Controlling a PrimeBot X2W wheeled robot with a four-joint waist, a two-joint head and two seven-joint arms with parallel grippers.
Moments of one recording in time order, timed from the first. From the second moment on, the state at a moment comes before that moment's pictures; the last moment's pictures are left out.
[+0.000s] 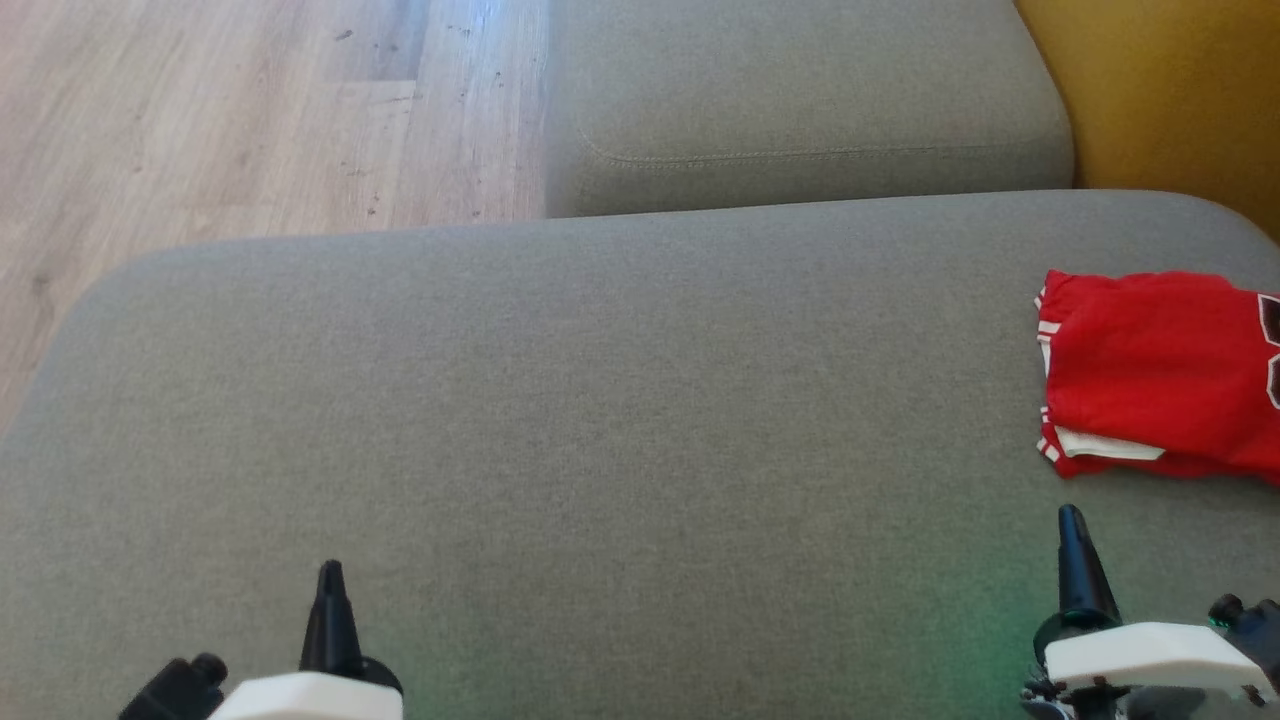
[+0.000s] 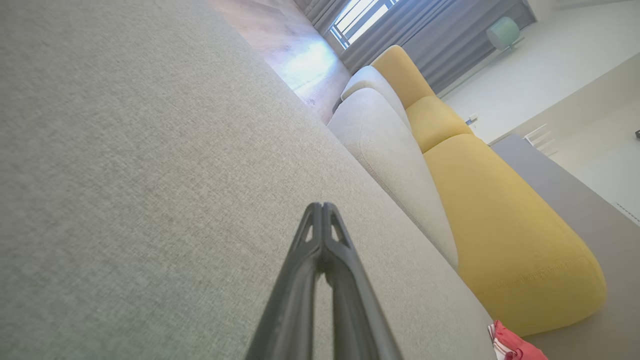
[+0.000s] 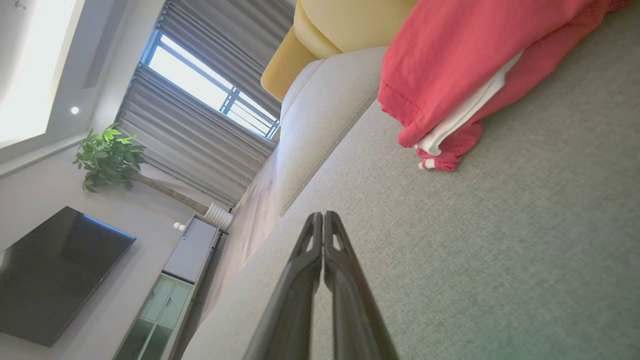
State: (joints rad) left arm 0.10 0.07 -0.15 0.22 -0.97 -0.01 -0.10; right arm 0.09 -0.05 0.00 0.27 0.94 0.13 -0.08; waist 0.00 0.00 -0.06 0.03
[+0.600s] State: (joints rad) left arm 0.06 0.07 -0.10 0.24 -1.17 -0.04 -0.04; right arm 0.05 -0.05 -0.04 0.27 1.14 0.13 -0.03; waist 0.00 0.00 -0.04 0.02
